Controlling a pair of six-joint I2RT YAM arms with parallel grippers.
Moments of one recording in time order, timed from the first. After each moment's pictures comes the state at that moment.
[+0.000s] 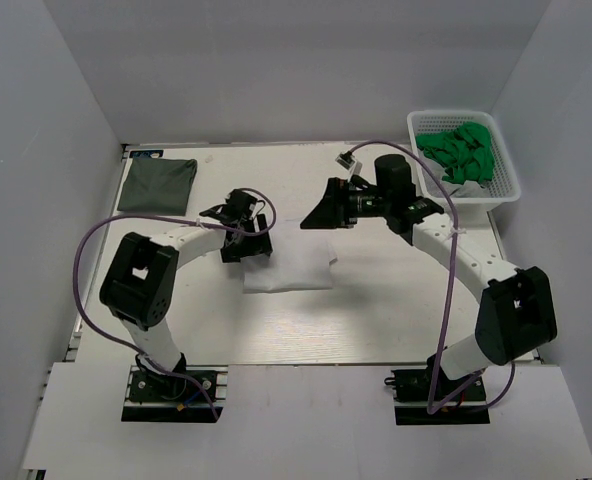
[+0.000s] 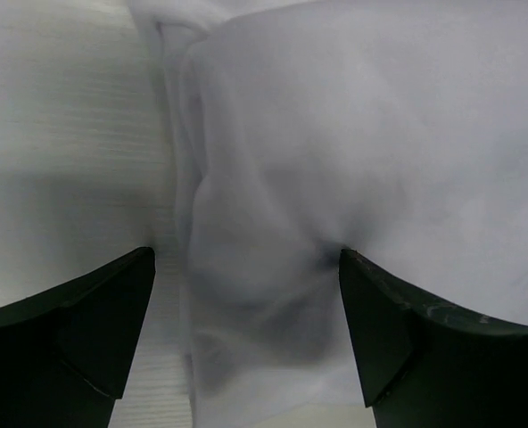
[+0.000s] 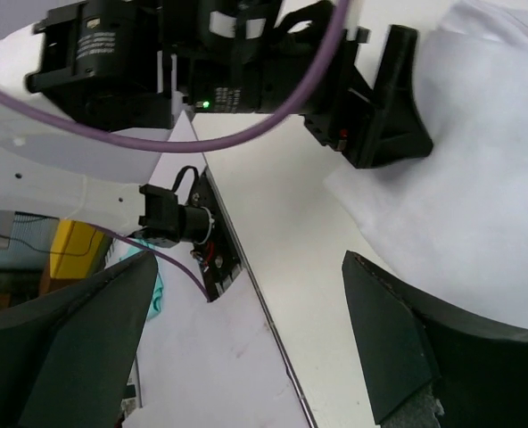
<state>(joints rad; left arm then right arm) -0.43 1.75 1.07 -0.42 -0.06 -0.58 0.48 1.49 1.14 -0.10 -0.89 0.56</state>
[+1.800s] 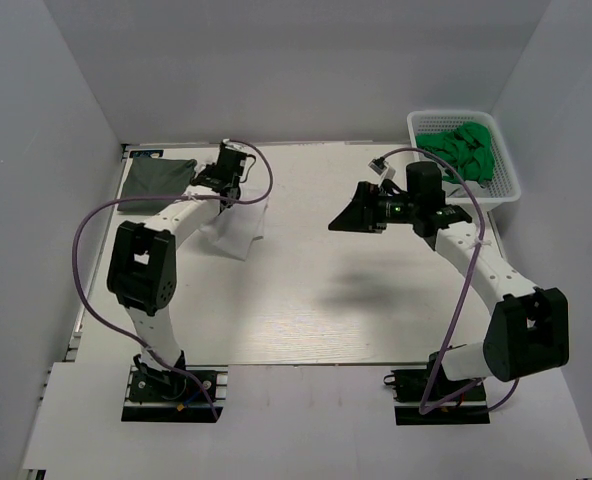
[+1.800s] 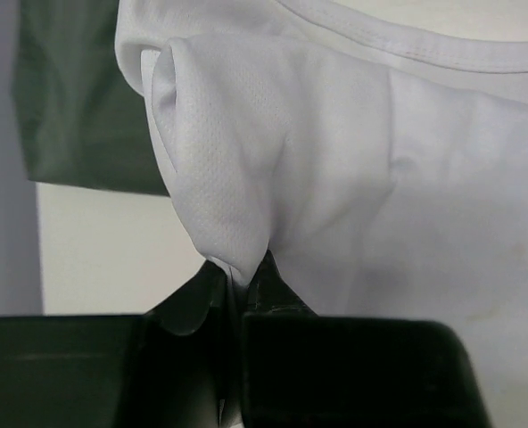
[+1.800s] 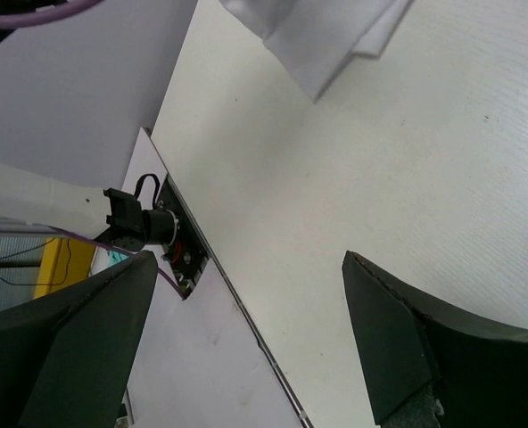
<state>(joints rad) -0.36 1.87 1.40 -0.39 -0.60 0.02 0.30 1.37 1.04 -0.25 -0.88 0.46</state>
